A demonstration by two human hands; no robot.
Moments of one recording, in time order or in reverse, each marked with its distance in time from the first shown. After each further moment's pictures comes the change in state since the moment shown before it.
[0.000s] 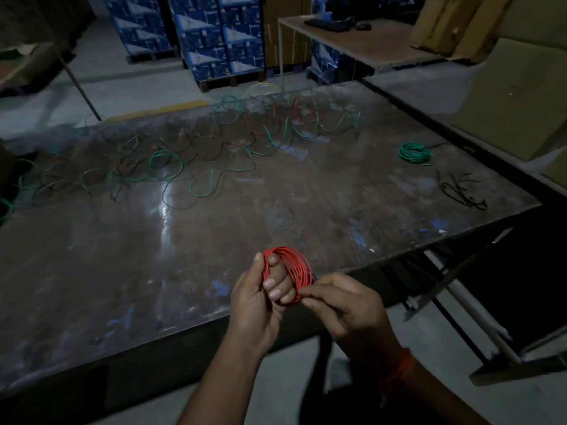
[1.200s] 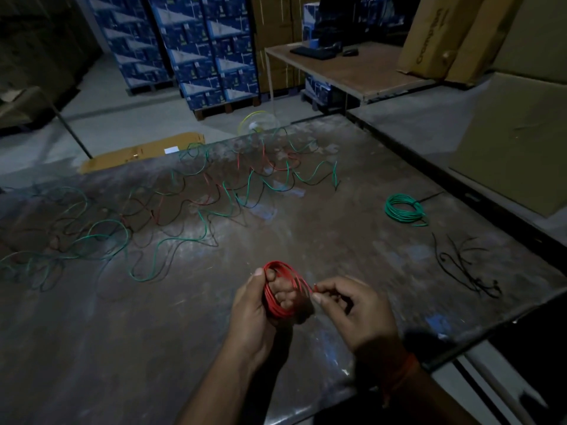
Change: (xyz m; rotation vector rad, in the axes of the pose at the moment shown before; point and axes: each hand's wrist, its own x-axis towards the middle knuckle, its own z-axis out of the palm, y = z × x) left_hand 0.205 -0.046 0.074 0.247 0.174 0.119; right_hand 0.148 0.163 -0.075 0.064 0.094 0.242
